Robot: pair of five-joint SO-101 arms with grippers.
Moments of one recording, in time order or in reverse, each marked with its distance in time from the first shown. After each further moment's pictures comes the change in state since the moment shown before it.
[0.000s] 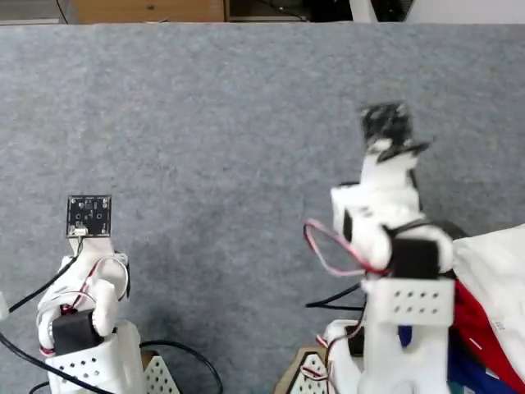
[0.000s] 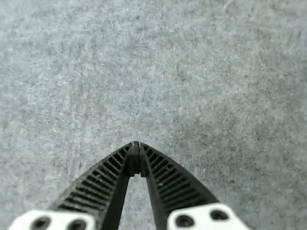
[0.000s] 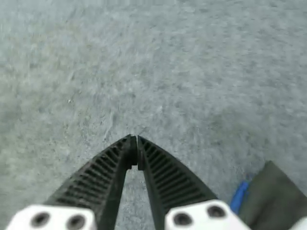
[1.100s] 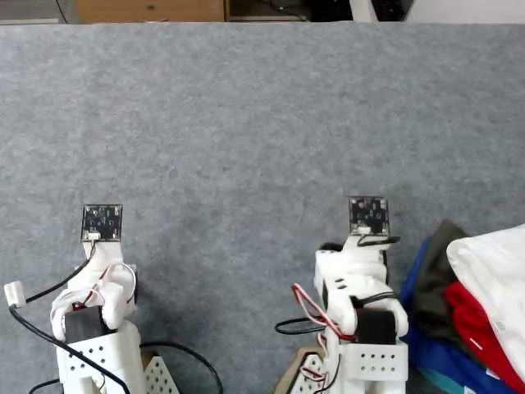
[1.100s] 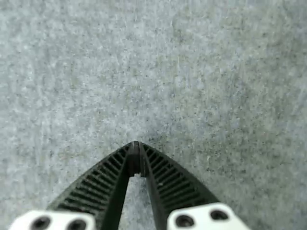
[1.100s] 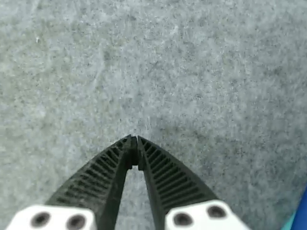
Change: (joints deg) left arm 0.4 -0.1 12.9 -5.5 0.0; right arm -0.4 -44.5 47.3 -0.7 -10.5
